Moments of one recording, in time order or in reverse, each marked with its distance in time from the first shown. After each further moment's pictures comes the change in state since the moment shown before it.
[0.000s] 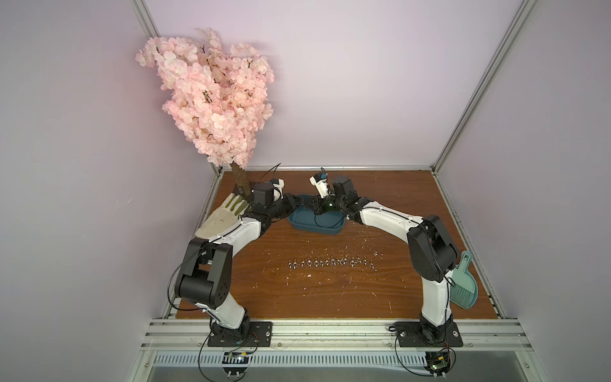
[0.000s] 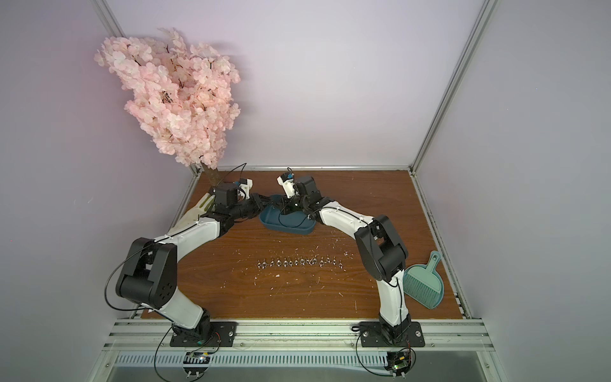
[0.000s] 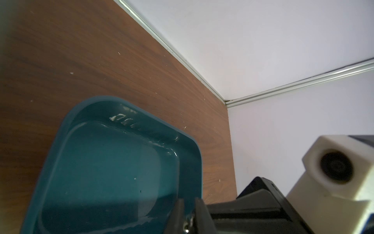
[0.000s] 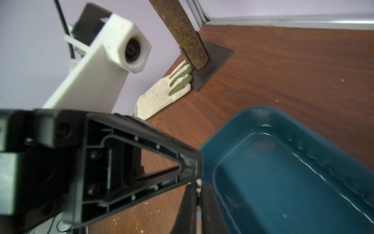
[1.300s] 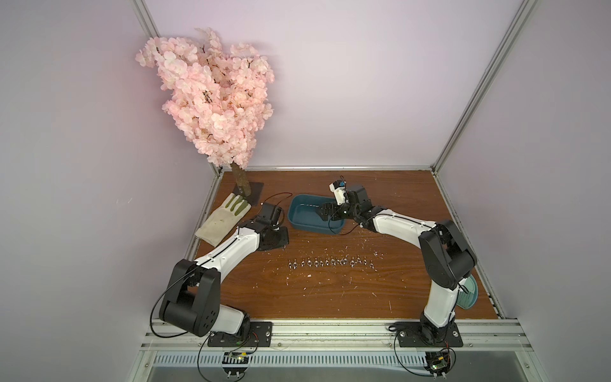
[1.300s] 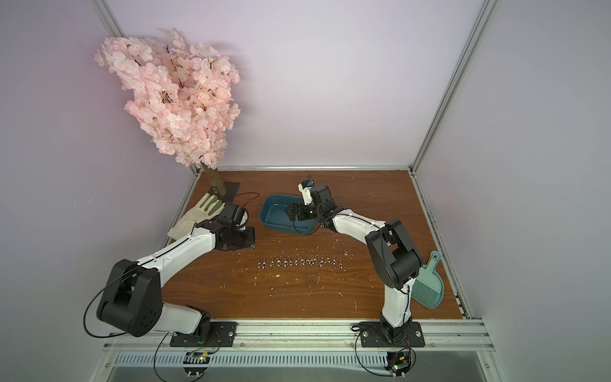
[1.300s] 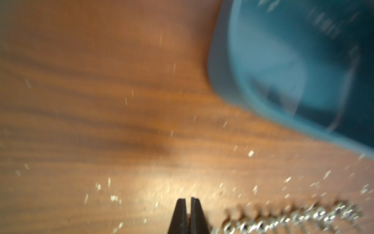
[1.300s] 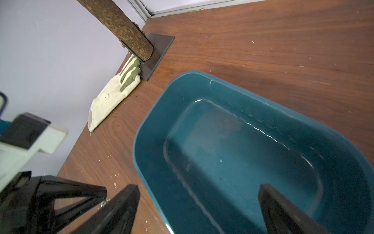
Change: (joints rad) left arm -0.109 -0.195 -0.116 -0.779 -0.473 0.339; right arm -0.070 -0.138 -0.269 0.034 0.160 0.042
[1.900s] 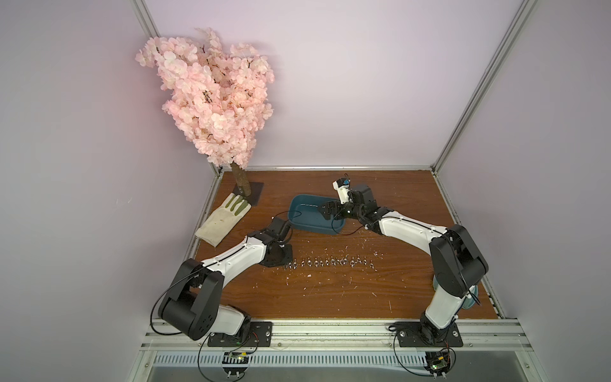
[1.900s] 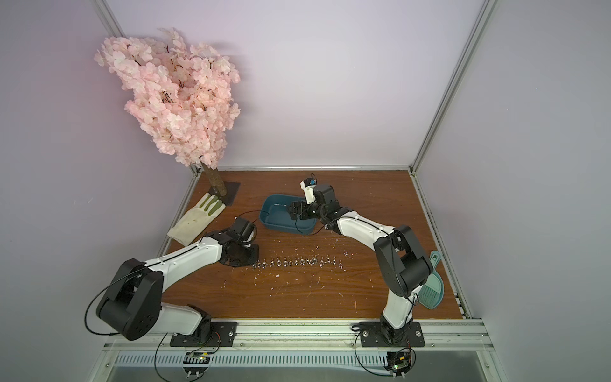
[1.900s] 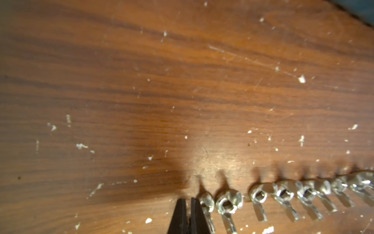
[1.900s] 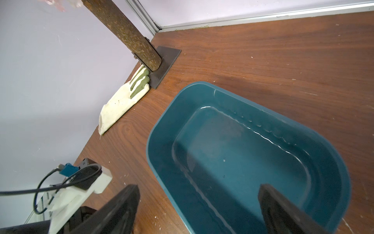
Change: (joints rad) left arm -0.109 -0.004 -0.097 -0.030 -0.020 -0.043; right arm 0.000 -0.077 -0.037 0.013 0.007 0.007
